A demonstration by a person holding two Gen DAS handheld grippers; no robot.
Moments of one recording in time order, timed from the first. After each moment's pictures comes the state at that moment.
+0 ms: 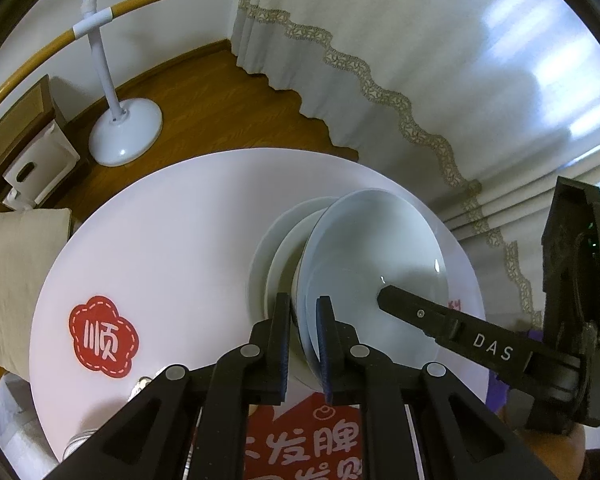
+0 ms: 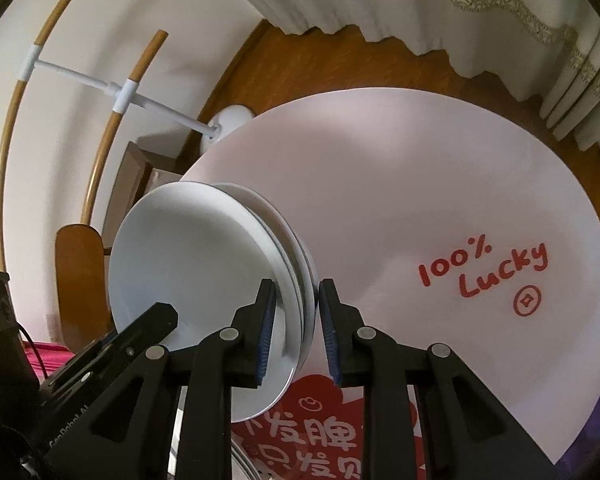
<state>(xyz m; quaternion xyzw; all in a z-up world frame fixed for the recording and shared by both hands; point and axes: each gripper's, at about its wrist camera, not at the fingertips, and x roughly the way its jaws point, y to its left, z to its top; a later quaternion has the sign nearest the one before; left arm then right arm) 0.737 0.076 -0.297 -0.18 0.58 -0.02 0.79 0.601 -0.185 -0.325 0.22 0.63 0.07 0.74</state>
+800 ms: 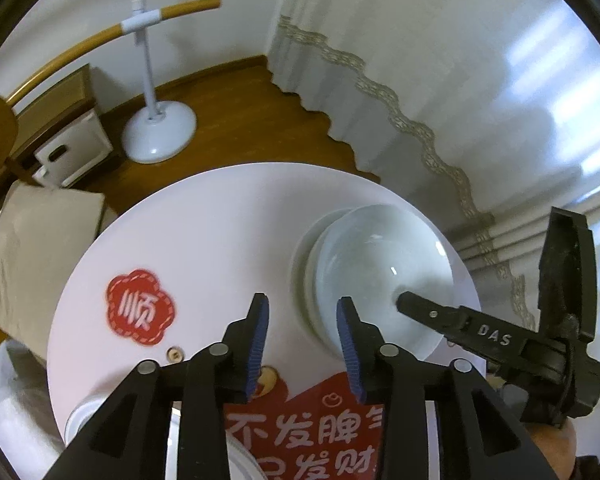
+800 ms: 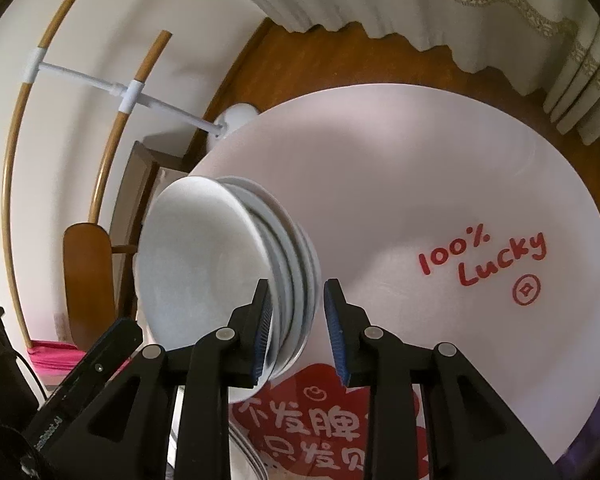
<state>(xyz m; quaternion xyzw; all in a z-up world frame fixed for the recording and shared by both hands) 0.688 0.099 -0.267 -0.21 0.55 0.04 0.81 0.594 -0.191 -0.318 0.23 0.63 0.09 0.74</state>
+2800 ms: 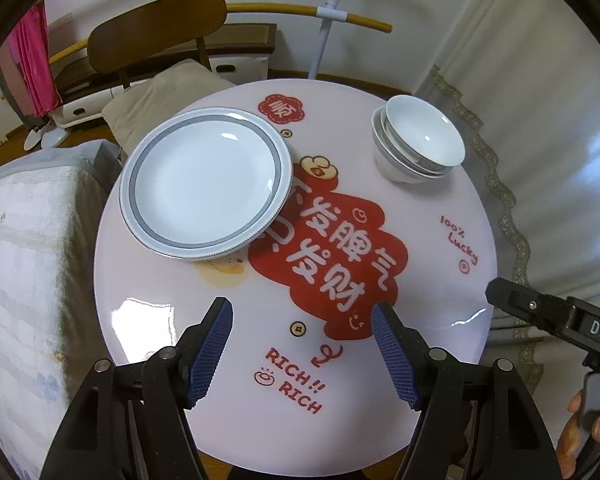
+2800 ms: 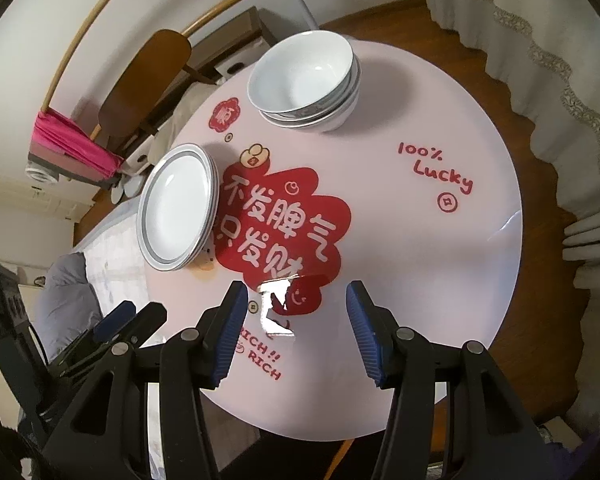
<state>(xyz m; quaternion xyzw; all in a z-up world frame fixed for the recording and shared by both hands) 0.441 -0.078 -0.209 -0.32 0.49 0.31 0.75 0.465 -0.240 -0.229 -0.04 0.65 0.32 0.68</state>
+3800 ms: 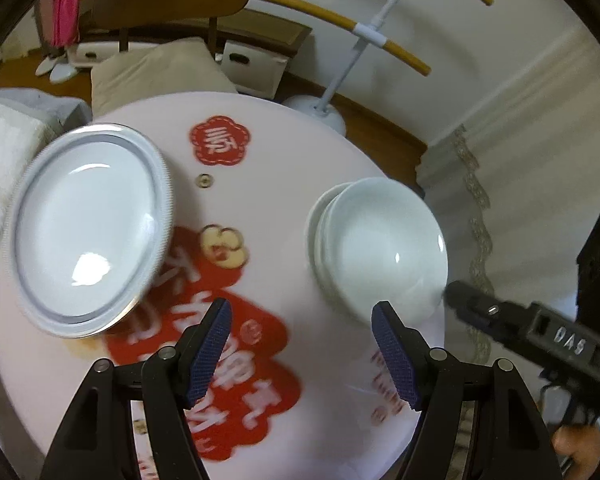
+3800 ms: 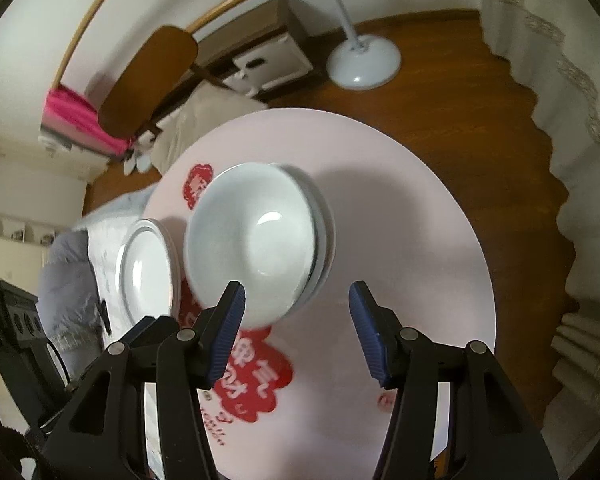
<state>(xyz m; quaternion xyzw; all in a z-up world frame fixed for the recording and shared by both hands) 0.607 -0.002 -0.268 -0.45 0.41 0.36 0.71 0.663 -0.157 -0.276 -0.10 0.66 0.39 0.63</state>
